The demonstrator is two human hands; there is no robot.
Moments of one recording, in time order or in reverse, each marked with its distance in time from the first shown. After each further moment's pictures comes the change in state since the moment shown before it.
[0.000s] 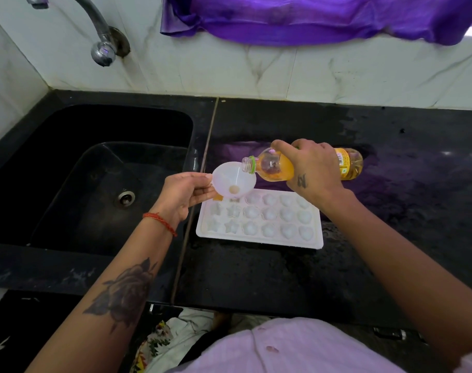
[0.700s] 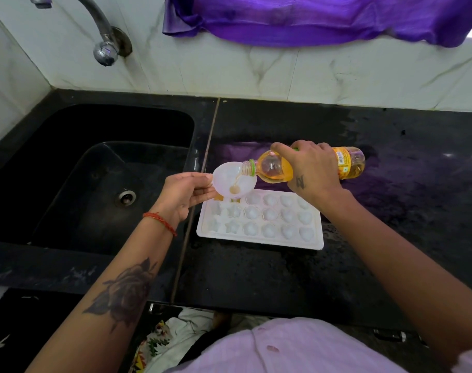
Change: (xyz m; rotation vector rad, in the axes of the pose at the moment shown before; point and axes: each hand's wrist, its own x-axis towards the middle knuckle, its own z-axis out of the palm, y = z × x) left_hand 0.002 -0.001 -0.002 -0.003 0.008 -0.007; right_hand 0.002 -0.001 -0.001 -0.039 -0.032 -0.020
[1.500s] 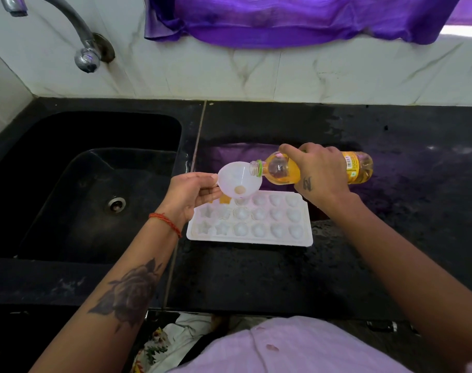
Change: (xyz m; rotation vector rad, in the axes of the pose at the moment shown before) left_hand -0.006 0.002 0.028 -0.021 -0.113 0.019; right_hand -0.022 0.025 -0.008 -0.013 0.012 0.086
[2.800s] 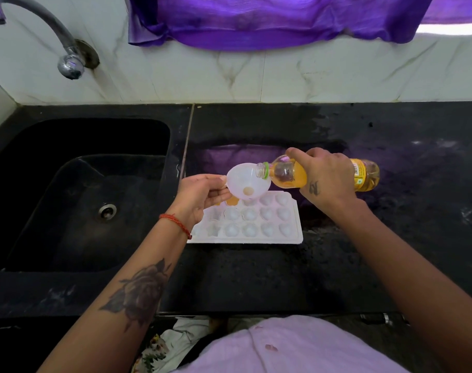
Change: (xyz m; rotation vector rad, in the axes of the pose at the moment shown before) left_hand -0.002 -0.007 0.031 -0.007 -0.081 -0.016; right_hand -0.021 0.021 -0.006 -0.049 0.020 0.076
